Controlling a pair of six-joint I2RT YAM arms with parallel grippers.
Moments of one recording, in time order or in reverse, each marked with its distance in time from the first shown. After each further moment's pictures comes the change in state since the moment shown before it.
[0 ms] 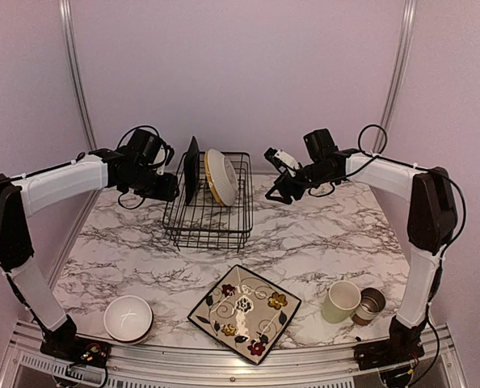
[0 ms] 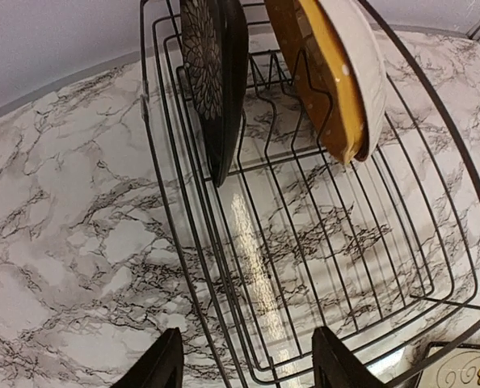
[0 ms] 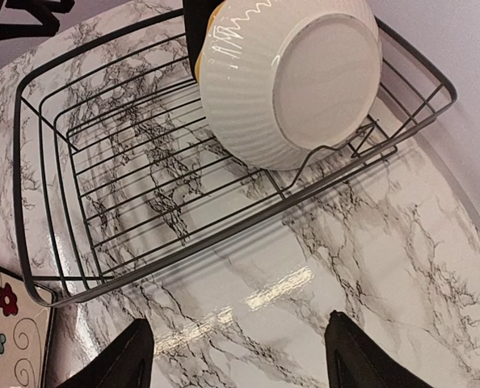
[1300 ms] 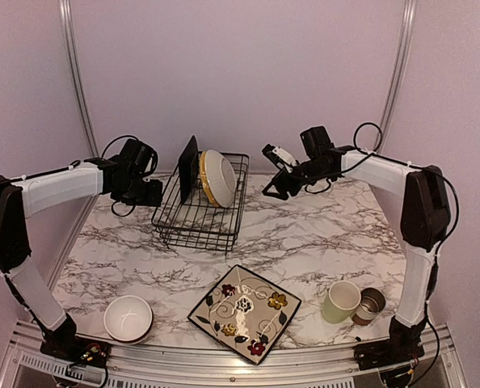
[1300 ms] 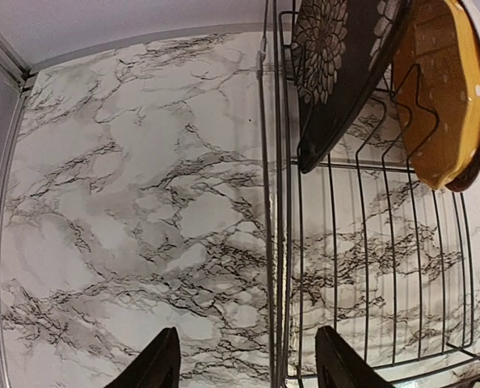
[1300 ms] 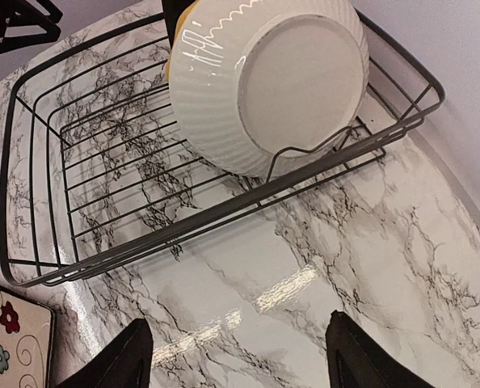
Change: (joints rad) left arm 0.066 -0.026 -0.084 0.036 -0.126 -0.094; right arm 0.000 0.068 0.093 -0.017 0.005 0.056
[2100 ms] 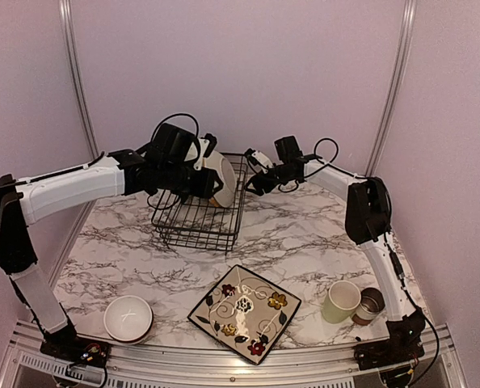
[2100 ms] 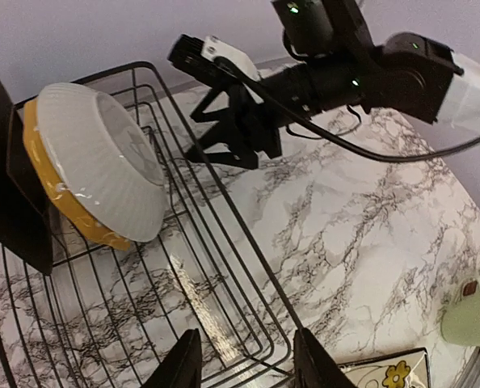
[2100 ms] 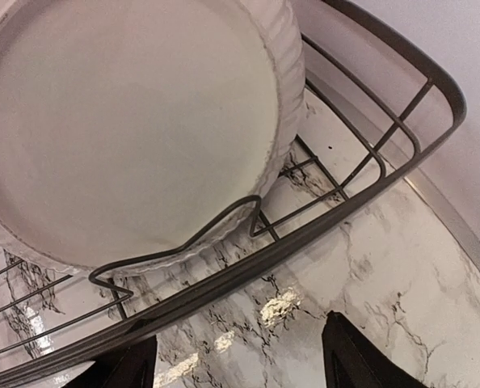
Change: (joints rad) left arm -0.325 0.061 0.198 0.129 0.201 0.068; right arm 0.000 0.599 0.662 0.001 0.053 0.080
